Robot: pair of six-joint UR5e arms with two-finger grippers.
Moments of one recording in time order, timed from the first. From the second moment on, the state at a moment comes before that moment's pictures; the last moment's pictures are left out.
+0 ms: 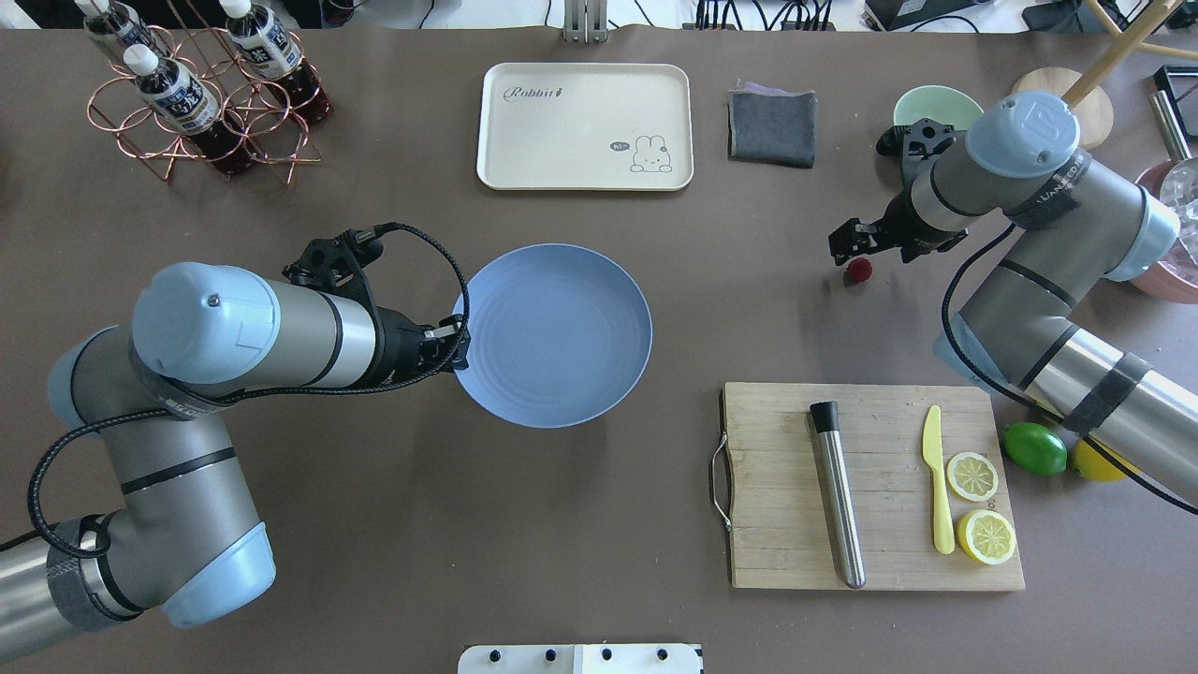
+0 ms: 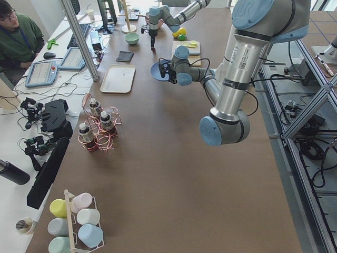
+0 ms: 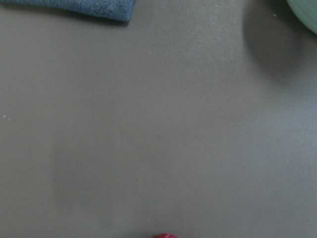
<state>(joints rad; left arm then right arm) -0.51 -1.95 -1.89 -2.03 -1.80 -1.68 0.86 -1.19 1.43 -1.12 2.06 0.89</state>
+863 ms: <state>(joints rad) -0.49 -1.95 -1.89 -2.04 -1.78 -1.69 0.84 -1.18 1.43 -1.12 2.06 0.93</state>
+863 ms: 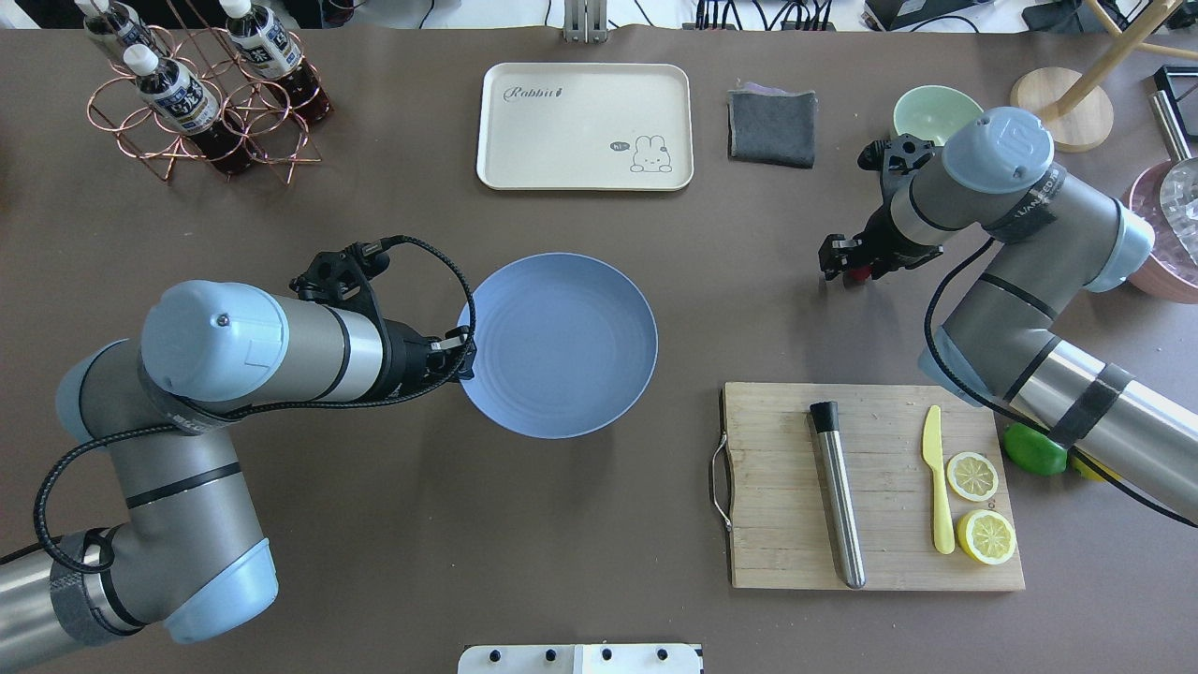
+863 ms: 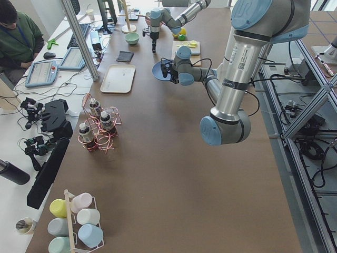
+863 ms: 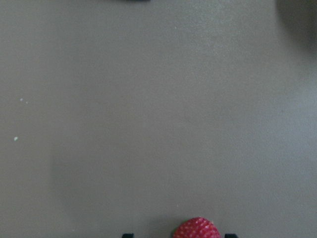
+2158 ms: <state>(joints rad) -0.35 -1.95 -1.86 -2.04 -1.67 -1.69 0.86 -1.18 1.44 -1.12 2.05 0.92</state>
